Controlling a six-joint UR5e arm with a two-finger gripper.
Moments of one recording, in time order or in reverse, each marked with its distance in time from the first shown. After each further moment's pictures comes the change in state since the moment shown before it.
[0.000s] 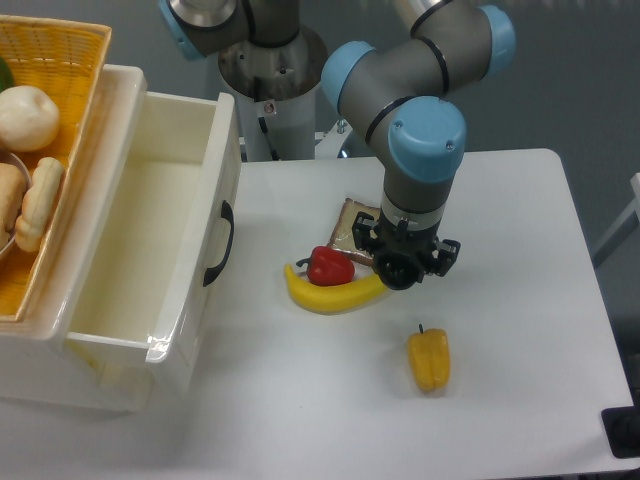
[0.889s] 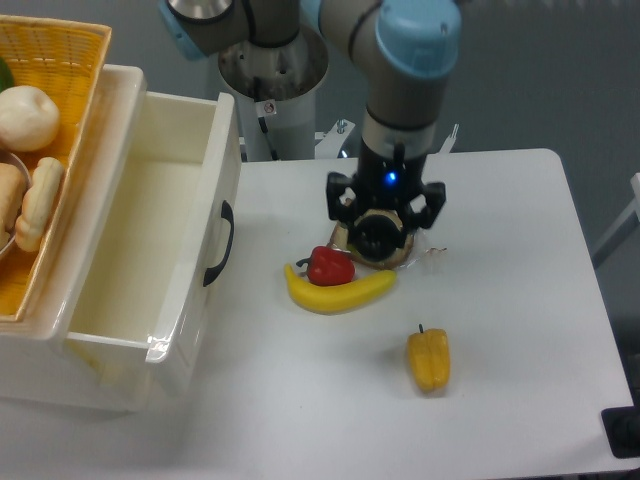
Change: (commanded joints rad) arm -0.032 0.281 -0.014 -0.123 -0.290 -0.490
